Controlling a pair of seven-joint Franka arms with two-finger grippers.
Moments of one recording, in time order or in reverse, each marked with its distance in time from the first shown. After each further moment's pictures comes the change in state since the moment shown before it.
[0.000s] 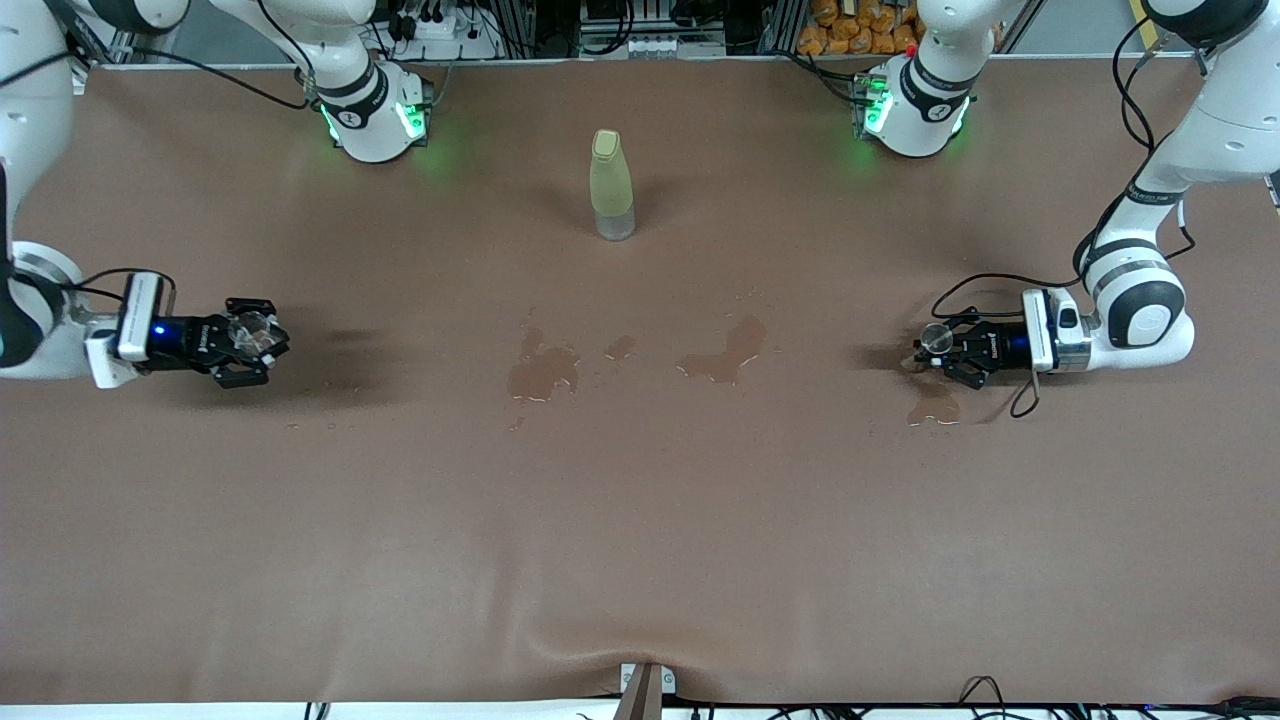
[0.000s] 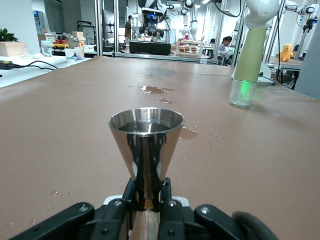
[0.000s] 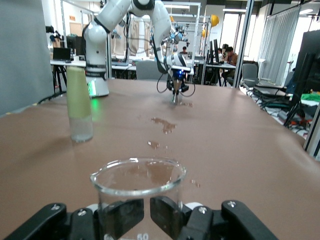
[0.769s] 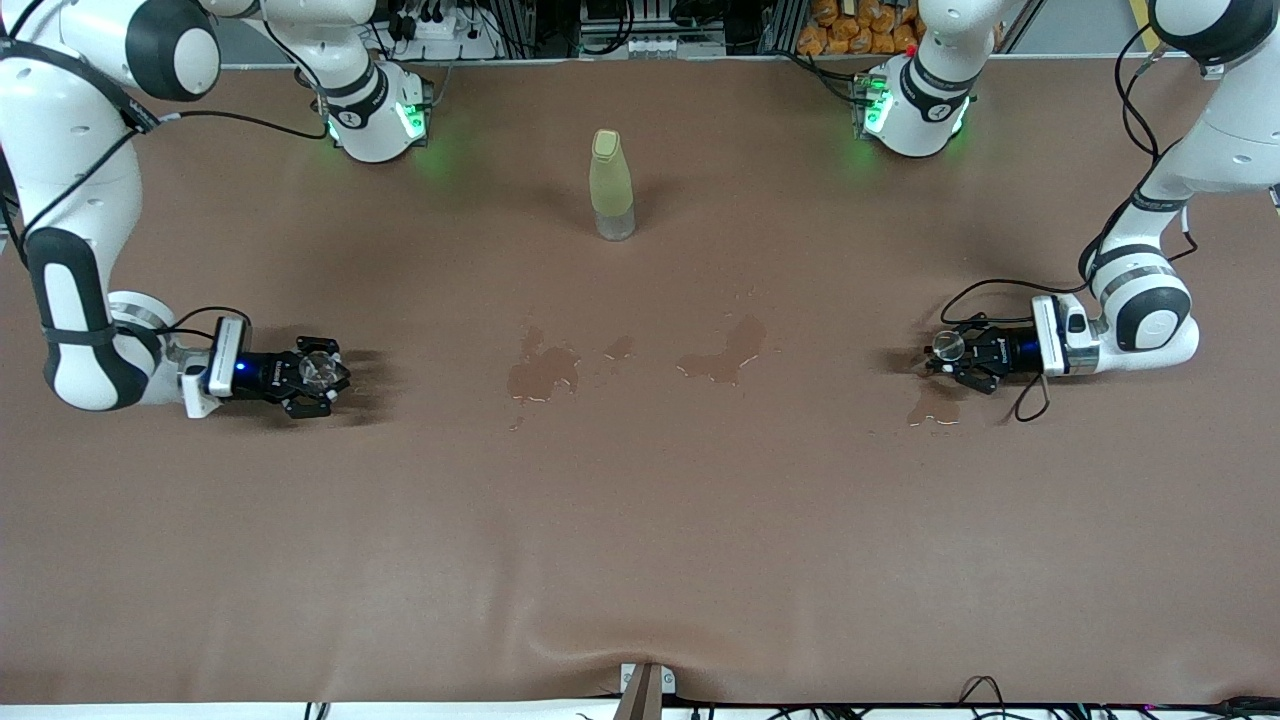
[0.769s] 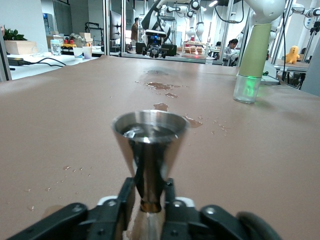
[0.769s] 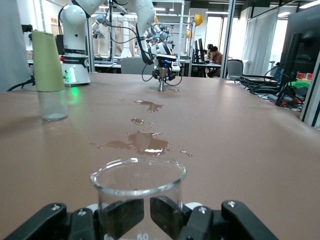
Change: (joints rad) left arm 0.038 0.059 0.000 0.046 0.022 -0.006 0.006; right arm 0.009 0.191 0.080 0.021 0.130 0.127 -0.073
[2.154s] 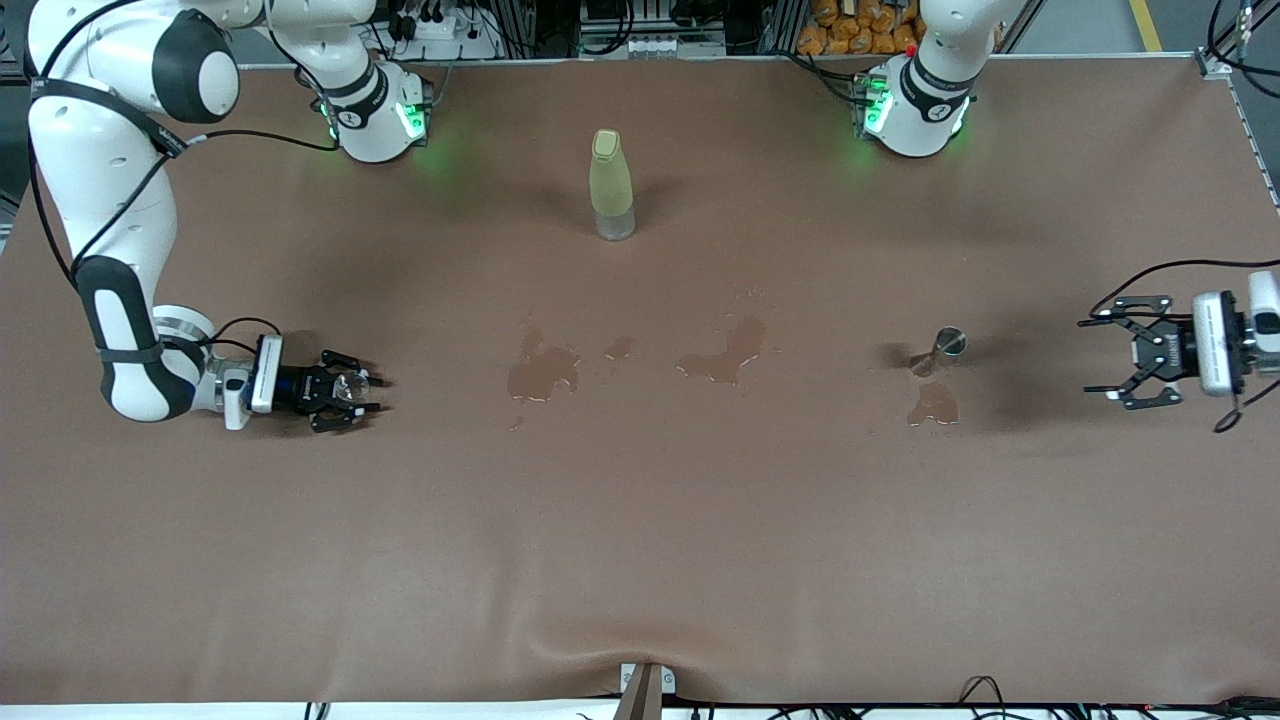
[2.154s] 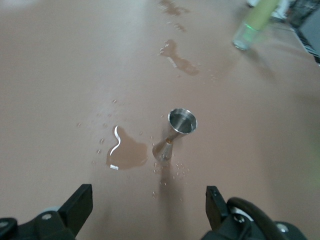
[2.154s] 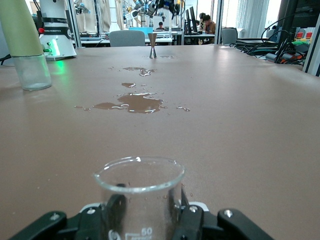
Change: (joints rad) left arm 0.040 -0.290 -0.024 0.311 0.498 -0.117 -0.754; right arm 0.027 0.064 0.021 0.006 0.017 0.153 0.025
